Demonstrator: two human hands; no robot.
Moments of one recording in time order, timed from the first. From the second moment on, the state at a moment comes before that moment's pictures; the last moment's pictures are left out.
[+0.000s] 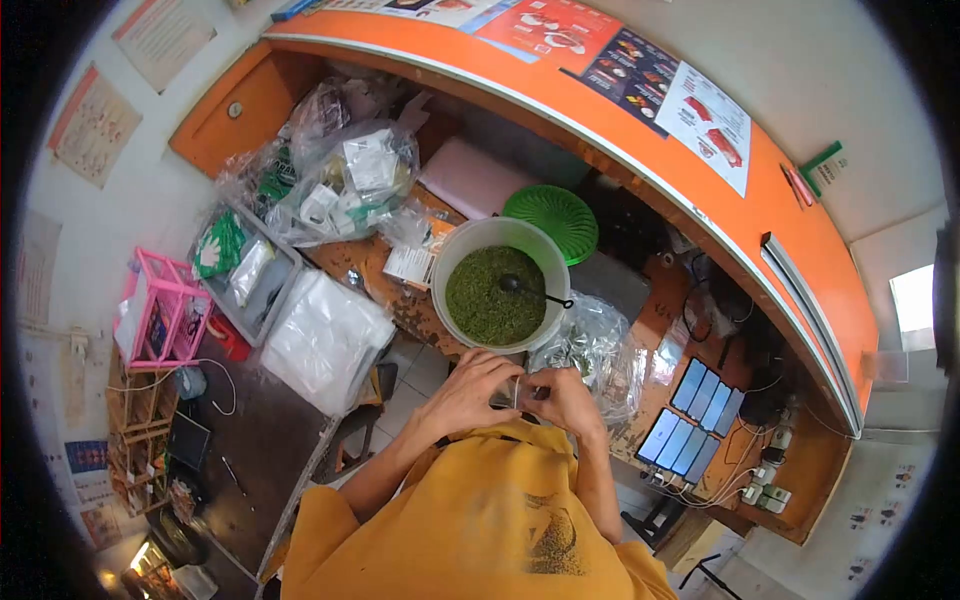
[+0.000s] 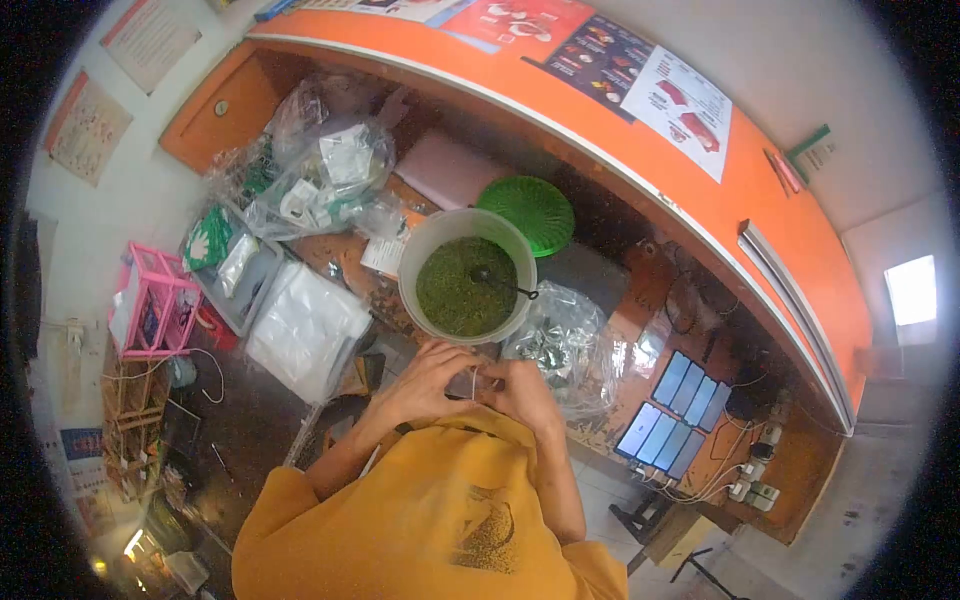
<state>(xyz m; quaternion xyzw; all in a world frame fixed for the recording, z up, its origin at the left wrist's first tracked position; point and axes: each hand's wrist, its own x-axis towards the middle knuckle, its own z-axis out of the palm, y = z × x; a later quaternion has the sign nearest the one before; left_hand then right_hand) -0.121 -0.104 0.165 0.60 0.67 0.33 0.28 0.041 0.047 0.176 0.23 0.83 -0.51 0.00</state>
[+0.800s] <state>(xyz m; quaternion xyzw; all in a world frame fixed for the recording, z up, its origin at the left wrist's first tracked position) -0.188 -0.187 0.137 0.30 0.82 0.47 0.14 -0.077 0.123 0.084 0.20 0.97 -0.13 0.03</state>
